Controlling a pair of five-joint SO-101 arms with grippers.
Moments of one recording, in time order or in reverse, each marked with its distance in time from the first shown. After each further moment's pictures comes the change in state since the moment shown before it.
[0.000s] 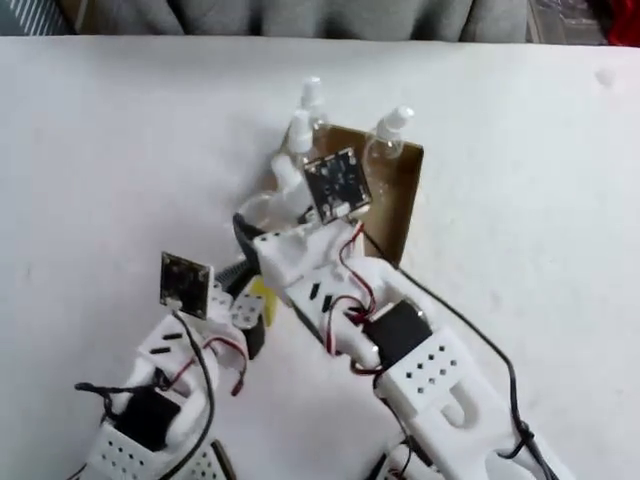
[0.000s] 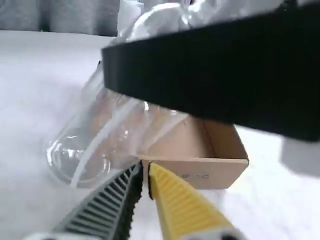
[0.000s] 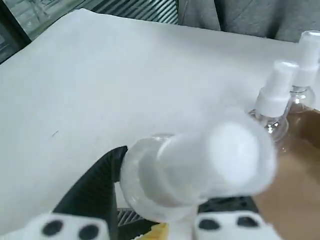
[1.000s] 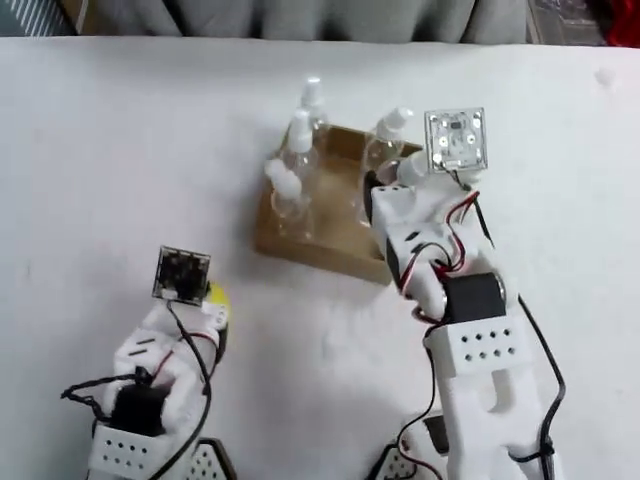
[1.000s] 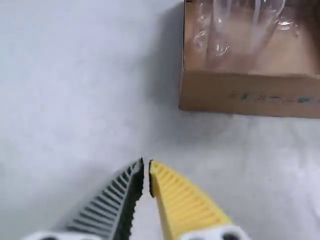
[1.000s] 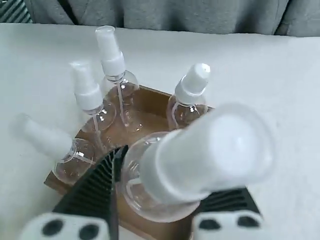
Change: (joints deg) left arm -16.7 0.0 3.8 15.6 -13.9; right arm 27.6 0.5 -5.1 11.6 9.8
